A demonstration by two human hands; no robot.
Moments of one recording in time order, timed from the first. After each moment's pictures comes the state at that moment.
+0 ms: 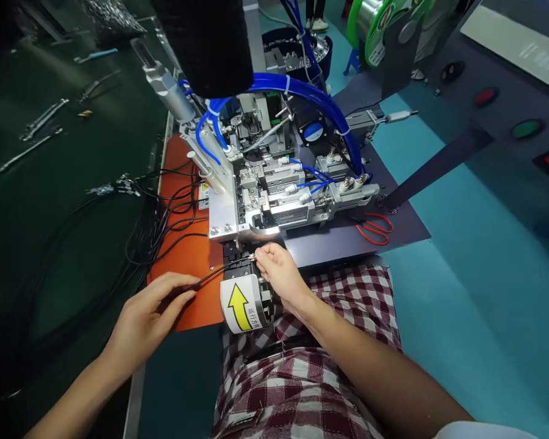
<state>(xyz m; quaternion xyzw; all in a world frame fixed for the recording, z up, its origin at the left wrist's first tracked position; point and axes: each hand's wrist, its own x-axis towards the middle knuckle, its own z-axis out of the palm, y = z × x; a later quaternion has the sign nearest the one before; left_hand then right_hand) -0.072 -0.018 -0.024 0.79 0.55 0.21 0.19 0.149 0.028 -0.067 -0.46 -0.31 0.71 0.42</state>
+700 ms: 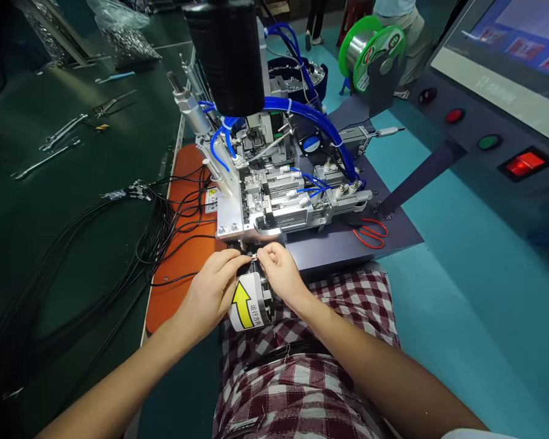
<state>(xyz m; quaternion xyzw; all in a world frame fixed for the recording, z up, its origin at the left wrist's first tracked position) -0.006 0.005 -0.034 0.85 0.48 0.19 0.11 0.146 0.025 -0.067 -0.49 -0.40 0.64 0.44</state>
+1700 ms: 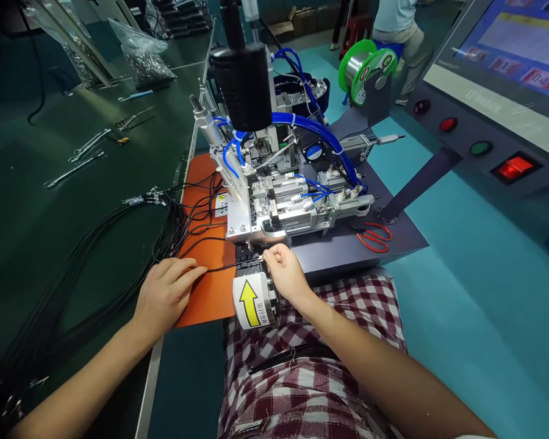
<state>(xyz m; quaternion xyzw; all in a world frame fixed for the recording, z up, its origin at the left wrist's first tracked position) -0.098 -0.007 -0.039 0.86 0.49 0.15 -0.09 0.147 0.023 -0.066 -0.51 -0.42 0.62 0.42</state>
